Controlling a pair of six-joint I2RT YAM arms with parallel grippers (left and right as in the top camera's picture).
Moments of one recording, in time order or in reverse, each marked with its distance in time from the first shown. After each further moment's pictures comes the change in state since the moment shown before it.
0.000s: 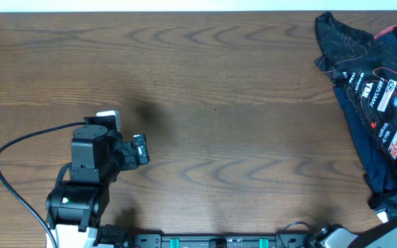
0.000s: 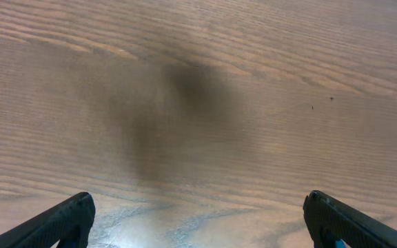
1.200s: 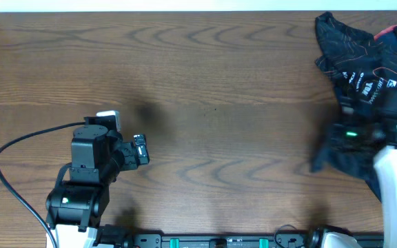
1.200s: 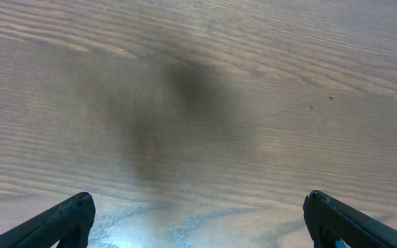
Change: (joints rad) left arm 0.000 0.000 0.000 -0.001 0.003 0.000; right arm 0.726 -0.176 0.106 -0.165 -0.751 -0.451
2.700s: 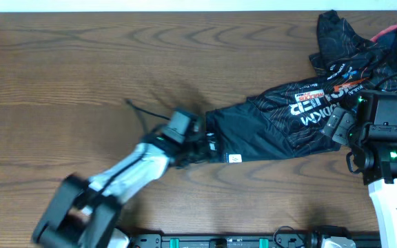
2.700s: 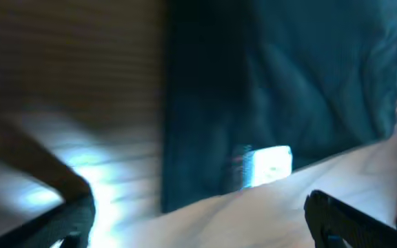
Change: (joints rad) left arm -0.487 0.825 -0.003 0.552 0.332 -0.587; right arm 0.130 -0.187 -0.003 0.095 0.652 0.200
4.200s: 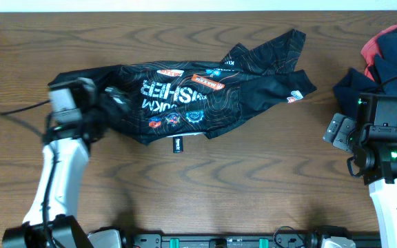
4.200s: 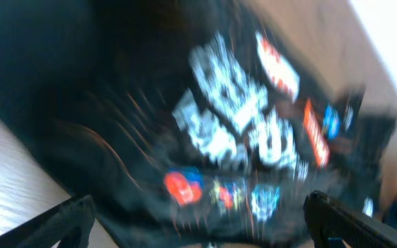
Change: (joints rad) left arm 0.737 -0.205 0.106 -0.190 0.018 0.259; right arm -0.006 0.000 0.000 -0.069 0.003 -0.011
